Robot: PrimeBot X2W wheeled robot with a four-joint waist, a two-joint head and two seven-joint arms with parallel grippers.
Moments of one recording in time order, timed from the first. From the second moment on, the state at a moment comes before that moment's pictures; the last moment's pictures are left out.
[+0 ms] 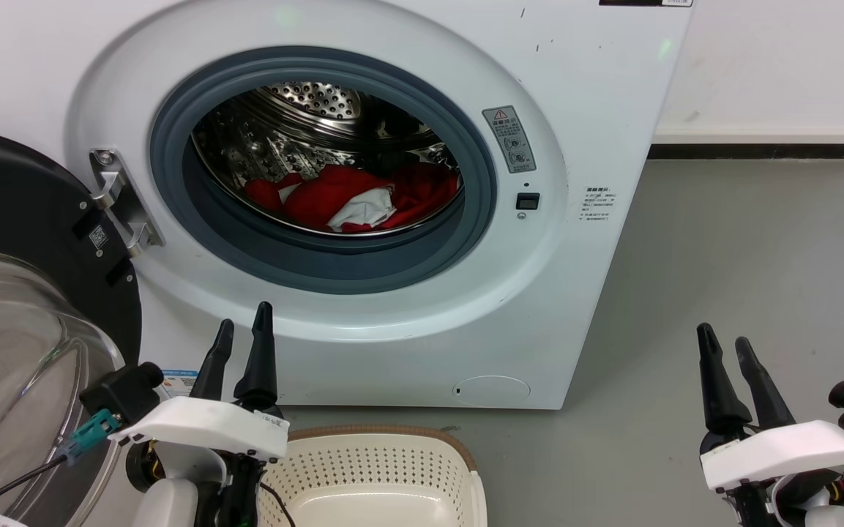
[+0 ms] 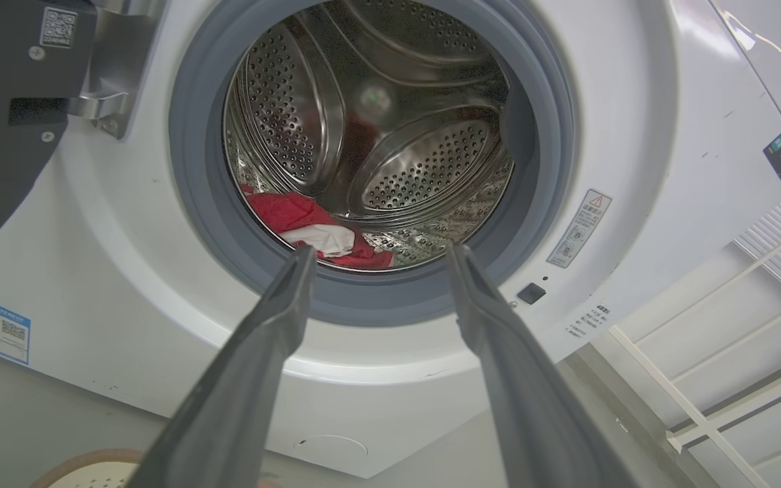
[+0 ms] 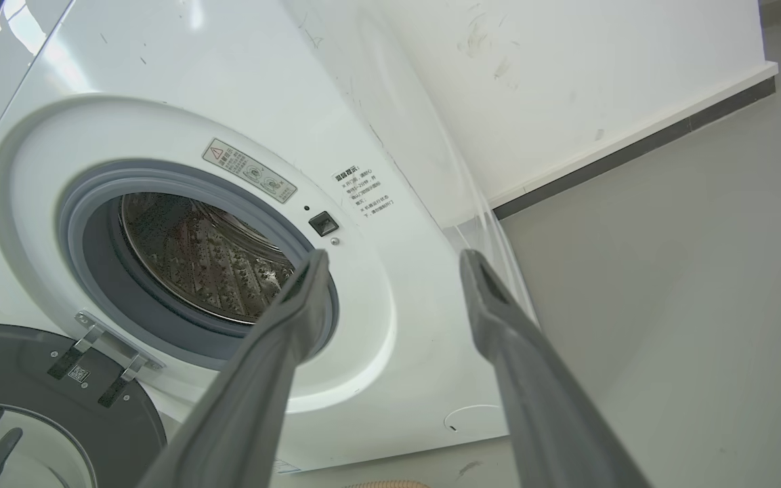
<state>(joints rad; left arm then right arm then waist) -0.17 0.05 -0.01 0.24 -0.69 -0.11 -0.11 -0.05 -0.05 -0.04 0.15 0.63 0.13 -0.08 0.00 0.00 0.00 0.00</state>
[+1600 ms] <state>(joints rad) -0.23 0.07 -0.06 0.31 -0.20 -0.07 -0.22 -0.03 -0.05 -0.04 0.10 0.11 0.13 -0.11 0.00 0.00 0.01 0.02</state>
